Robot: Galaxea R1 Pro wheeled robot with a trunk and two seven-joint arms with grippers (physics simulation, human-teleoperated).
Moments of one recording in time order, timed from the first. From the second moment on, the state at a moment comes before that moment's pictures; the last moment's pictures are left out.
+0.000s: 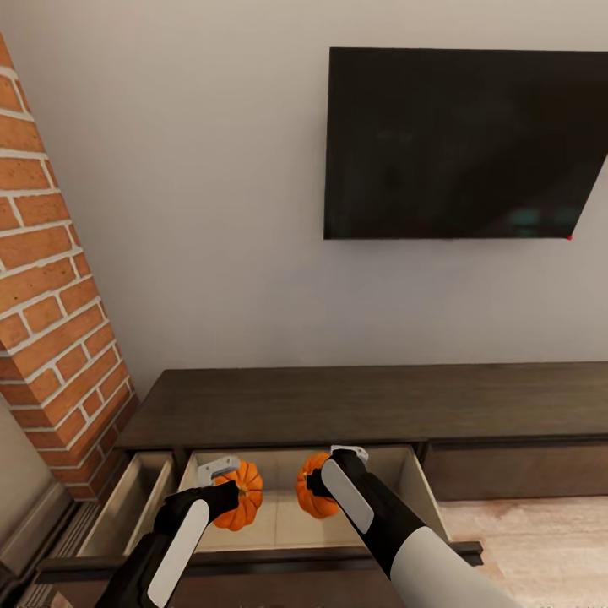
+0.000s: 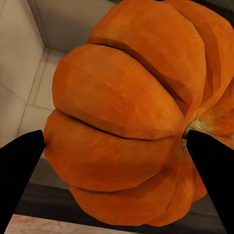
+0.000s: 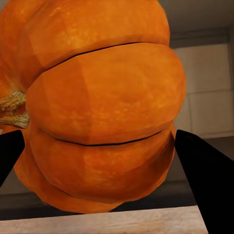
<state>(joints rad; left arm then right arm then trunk) -0.31 -0.02 -0.18 -1.21 0.60 0.68 0.50 -0.64 0.17 0.54 -0.78 -0.85 0.69 -0.74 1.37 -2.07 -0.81</state>
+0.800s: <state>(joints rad) -0.31 -0.03 -0.18 -1.21 0.60 0.62 0.51 -0.65 0.17 0.54 -0.76 -0.84 0.69 -0.75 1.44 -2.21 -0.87</state>
